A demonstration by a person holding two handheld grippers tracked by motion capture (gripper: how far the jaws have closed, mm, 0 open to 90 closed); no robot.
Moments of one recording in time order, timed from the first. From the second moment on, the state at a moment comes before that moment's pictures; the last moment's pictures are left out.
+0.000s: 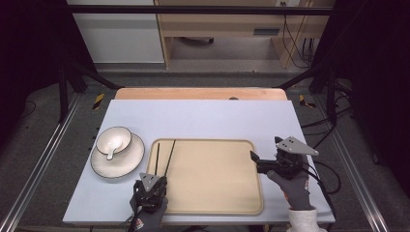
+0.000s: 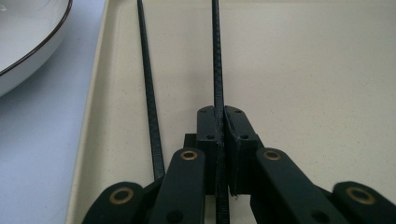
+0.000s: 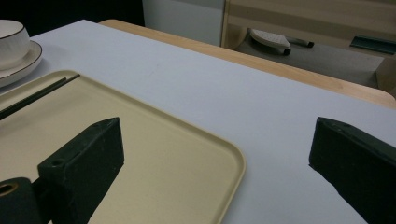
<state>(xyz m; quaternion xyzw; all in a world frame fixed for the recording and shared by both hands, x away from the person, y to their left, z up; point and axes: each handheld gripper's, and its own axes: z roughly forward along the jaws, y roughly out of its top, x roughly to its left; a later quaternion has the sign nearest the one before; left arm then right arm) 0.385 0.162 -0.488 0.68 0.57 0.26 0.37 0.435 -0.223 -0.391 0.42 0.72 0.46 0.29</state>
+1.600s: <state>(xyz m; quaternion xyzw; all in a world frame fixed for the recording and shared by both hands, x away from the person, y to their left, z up) 0.401 0.205 -0.397 0.75 0.41 0.24 0.45 0.431 -0.230 -0.386 0.42 0.71 0.48 0.30</state>
